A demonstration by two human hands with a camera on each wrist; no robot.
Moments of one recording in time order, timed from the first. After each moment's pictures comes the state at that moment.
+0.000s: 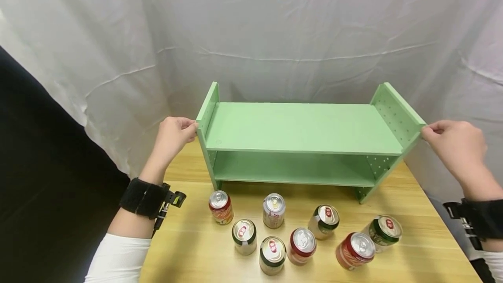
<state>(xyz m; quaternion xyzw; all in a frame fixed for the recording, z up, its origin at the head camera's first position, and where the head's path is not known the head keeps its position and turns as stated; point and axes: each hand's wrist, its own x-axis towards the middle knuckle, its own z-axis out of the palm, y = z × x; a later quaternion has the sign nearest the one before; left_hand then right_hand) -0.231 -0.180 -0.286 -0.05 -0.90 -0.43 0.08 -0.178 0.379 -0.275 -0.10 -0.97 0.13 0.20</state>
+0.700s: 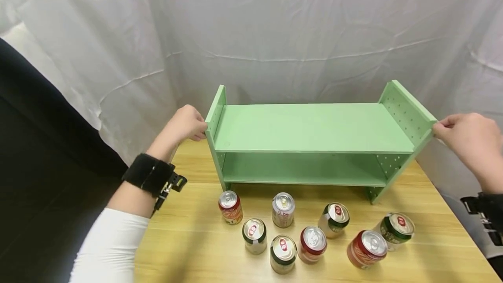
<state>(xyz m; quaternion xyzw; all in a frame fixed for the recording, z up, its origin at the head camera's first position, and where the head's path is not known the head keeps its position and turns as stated) -0.256 -0.163 -0.251 -0.05 -0.93 -0.35 -0.07 -0.176 0.392 -0.267 -0.08 -0.98 0.10 0.18</state>
